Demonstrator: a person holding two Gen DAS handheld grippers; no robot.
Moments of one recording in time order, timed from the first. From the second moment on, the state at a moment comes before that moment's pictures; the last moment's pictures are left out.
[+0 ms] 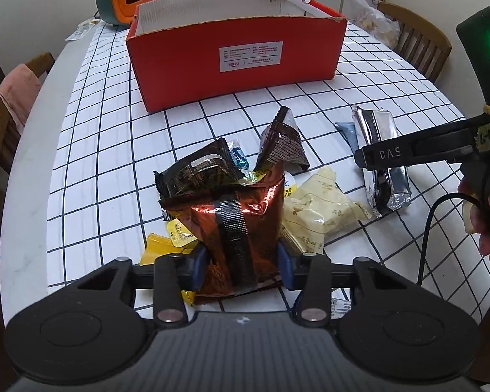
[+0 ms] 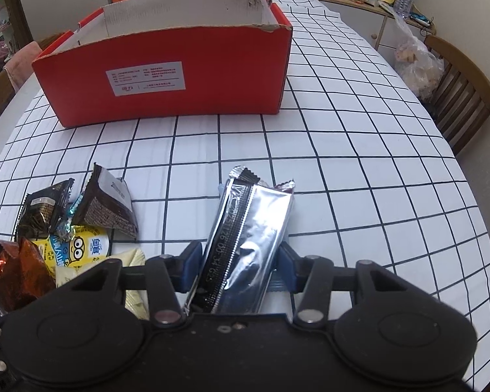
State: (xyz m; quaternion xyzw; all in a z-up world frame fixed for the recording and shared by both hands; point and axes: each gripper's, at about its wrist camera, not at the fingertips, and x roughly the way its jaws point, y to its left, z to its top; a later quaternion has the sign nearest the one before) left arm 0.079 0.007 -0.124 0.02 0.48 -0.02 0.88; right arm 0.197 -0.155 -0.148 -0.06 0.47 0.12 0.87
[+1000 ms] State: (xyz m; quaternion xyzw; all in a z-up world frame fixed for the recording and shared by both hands) left arm 0.076 0.030 -0.076 -0.01 0.45 -0.03 0.89; right arm 0.167 -0.163 -0.076 -0.03 0.43 0.17 0.89
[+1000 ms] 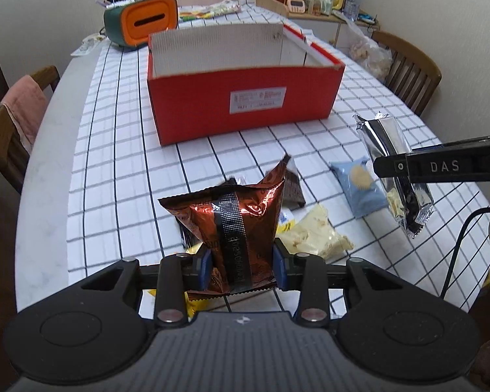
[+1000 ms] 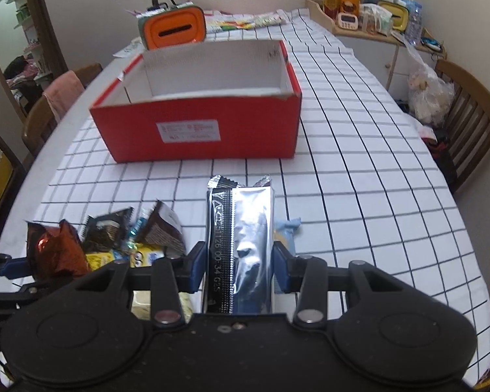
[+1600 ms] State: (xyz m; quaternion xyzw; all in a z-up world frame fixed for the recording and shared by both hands) left arm 0.142 0.044 -0.006 0.00 0.41 -0.03 0.91; right arm 0.216 -0.147 -0.019 -0.03 0.39 0.20 0.90
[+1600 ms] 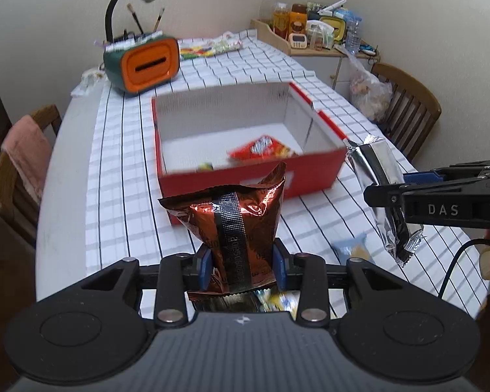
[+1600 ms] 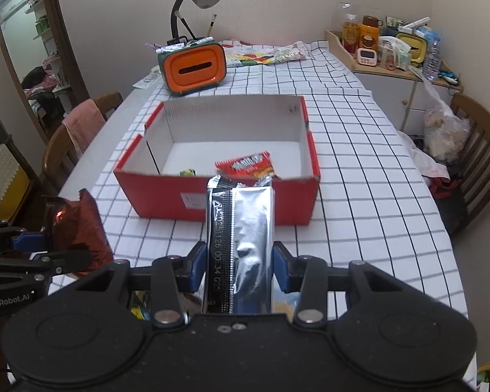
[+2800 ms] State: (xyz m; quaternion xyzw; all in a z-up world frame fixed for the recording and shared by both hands) left arm 0.357 0.054 -0.039 0.07 0.50 0.04 0.86; right arm 0.436 -0.087 -0.049 -0.11 0.43 0.24 0.86
